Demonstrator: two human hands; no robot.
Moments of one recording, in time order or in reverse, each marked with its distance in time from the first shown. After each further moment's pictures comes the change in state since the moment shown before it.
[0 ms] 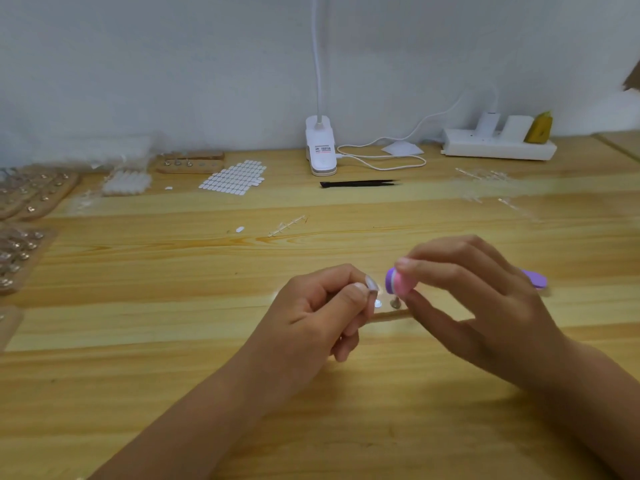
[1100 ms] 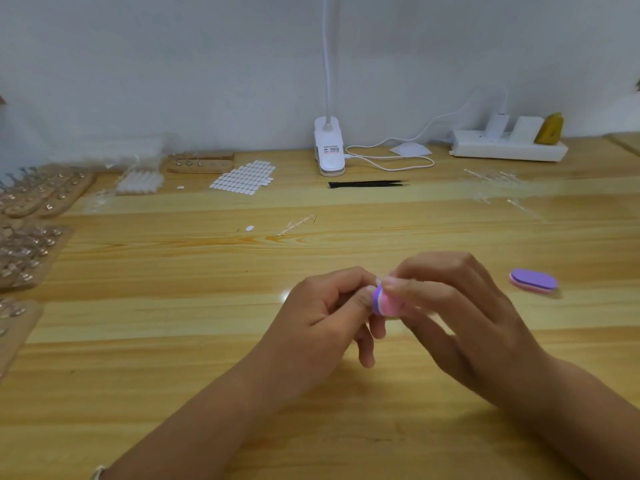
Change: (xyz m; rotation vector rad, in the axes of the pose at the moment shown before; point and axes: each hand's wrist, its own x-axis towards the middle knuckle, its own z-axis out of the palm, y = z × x) left_hand 0.002 -0.012 -0.001 0.034 -0.012 0.071; right_hand -0.005 -0.012 0.016 0.066 -0.028 -0.001
